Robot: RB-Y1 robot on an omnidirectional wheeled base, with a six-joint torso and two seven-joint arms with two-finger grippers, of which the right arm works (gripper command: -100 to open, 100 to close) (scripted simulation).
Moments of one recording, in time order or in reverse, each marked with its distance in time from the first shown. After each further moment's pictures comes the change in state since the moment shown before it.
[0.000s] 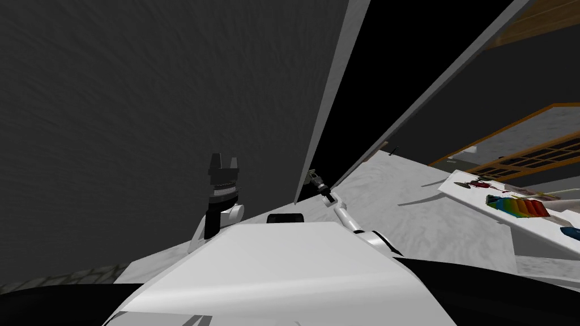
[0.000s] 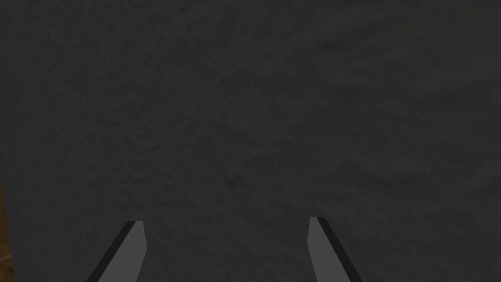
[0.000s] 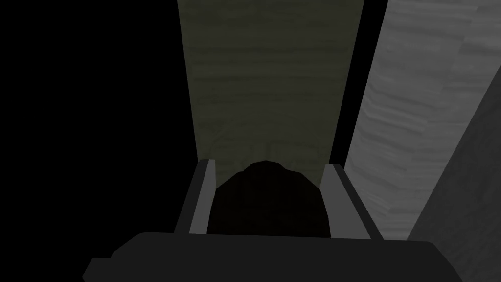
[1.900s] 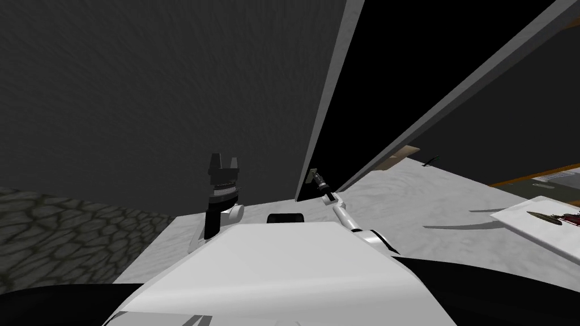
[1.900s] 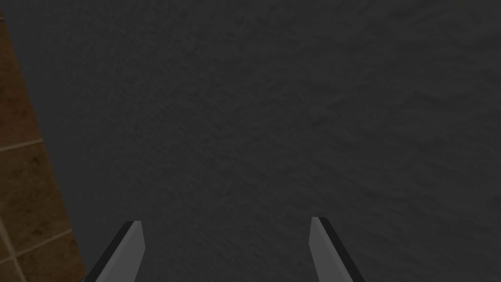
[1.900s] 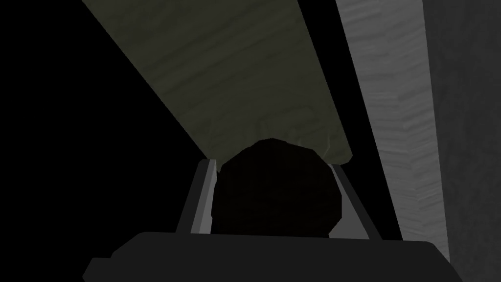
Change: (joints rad) arm -0.016 0.025 -0.037 0.014 -0.172 0.030 -0.304
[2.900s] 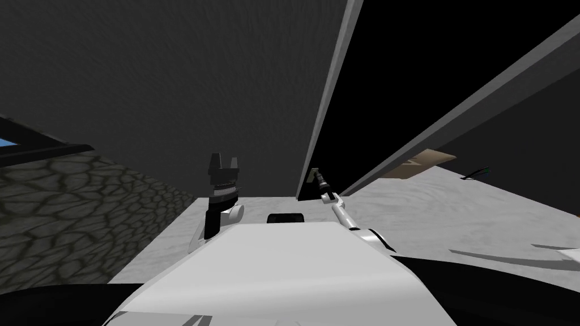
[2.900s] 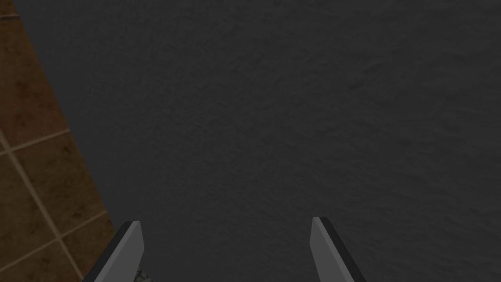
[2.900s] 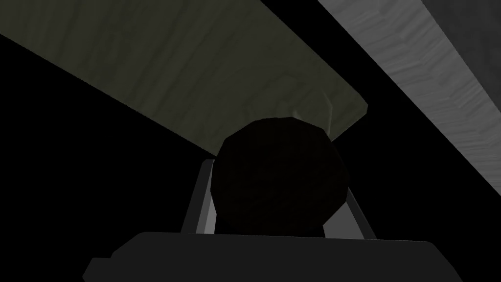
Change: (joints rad) arm -0.016 0.024 -0.035 0.021 -0.145 0.018 -0.251
